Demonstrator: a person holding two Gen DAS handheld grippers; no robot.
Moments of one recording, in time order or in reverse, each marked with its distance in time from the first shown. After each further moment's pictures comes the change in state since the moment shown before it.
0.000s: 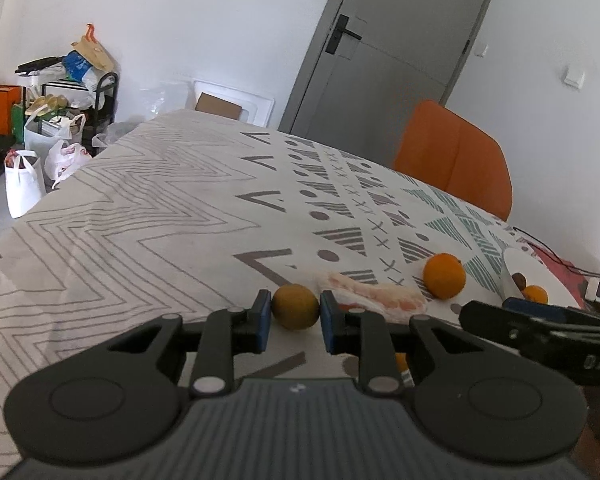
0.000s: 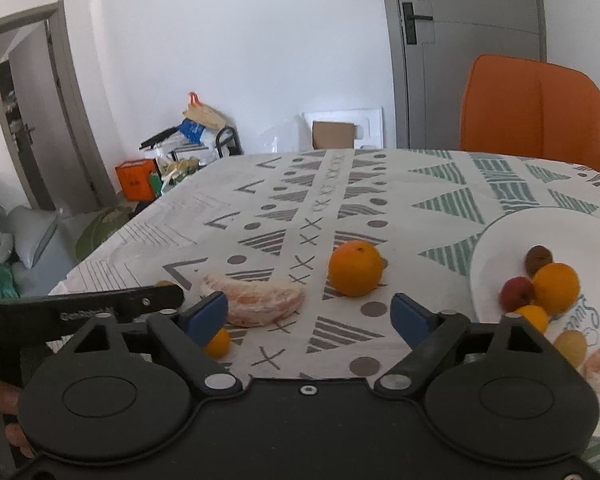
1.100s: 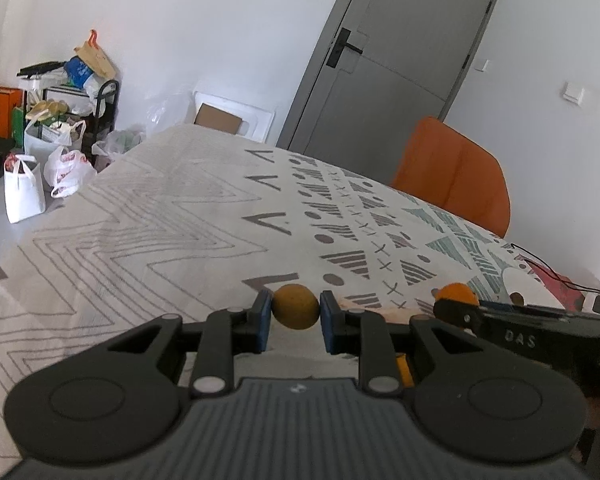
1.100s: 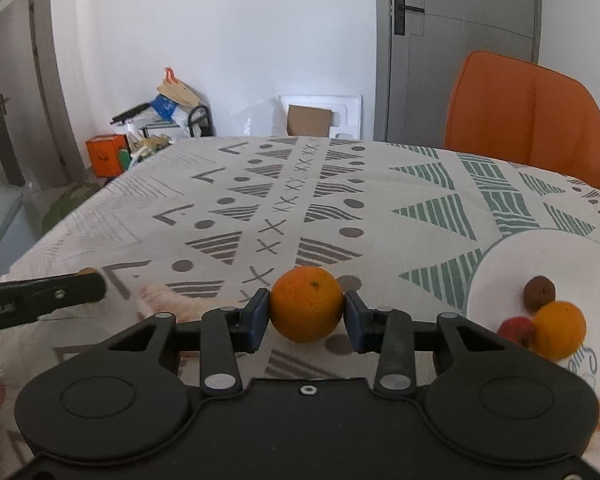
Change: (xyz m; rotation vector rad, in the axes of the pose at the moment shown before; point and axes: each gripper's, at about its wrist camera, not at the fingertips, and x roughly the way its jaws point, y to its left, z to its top) left arm -0.005 0.004 0.011 -0.006 -0.036 -0.012; right arm 0.022 -0.010 0.007 -0.036 0.034 -0.069
